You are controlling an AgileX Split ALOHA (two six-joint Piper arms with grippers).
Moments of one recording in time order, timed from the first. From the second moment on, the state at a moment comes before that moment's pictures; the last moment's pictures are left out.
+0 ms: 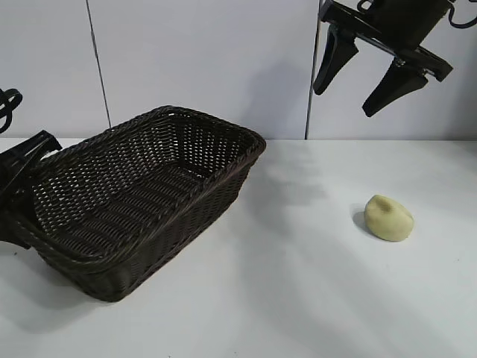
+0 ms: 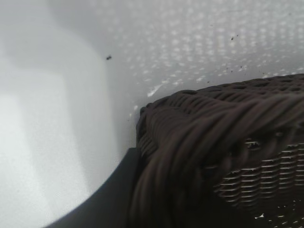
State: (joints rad) left arm -0.20 1.72 -0.95 -0.37 0.53 -0.65; right arm 0.11 1.95 -1.70 0.41 1.10 -0.07
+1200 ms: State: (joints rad) left arm -0.20 2.08 -1.57 -0.34 1.02 0.07; right arm 0.11 1.95 -1.70 0.41 1.10 -0.07
